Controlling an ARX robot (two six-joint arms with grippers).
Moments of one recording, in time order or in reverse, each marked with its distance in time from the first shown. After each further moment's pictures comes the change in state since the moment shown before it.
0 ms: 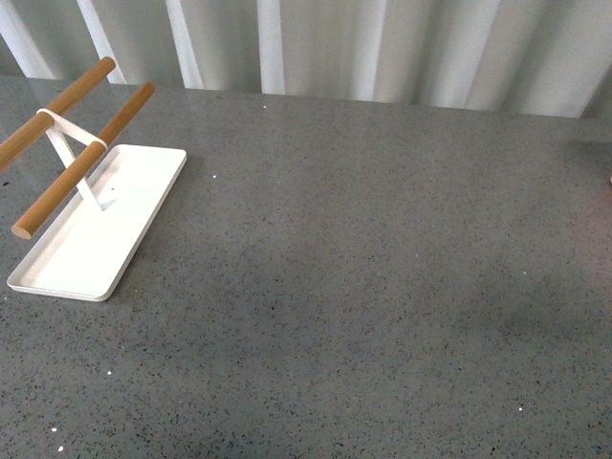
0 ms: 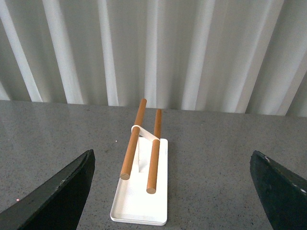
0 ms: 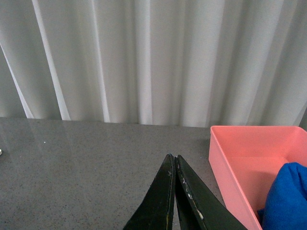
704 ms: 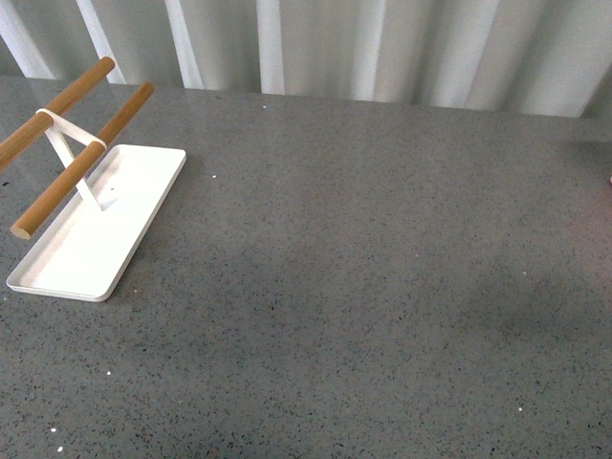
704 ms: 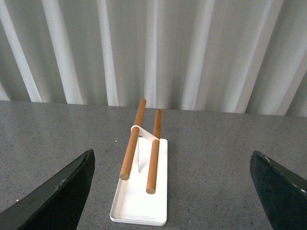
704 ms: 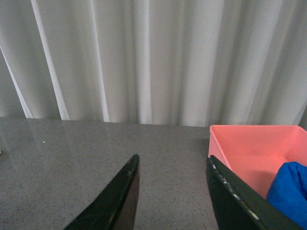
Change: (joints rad) left arm 0.000 0.000 0.000 0.000 0.000 0.000; right arm 0.000 0.000 0.000 -0.001 0.000 0.000
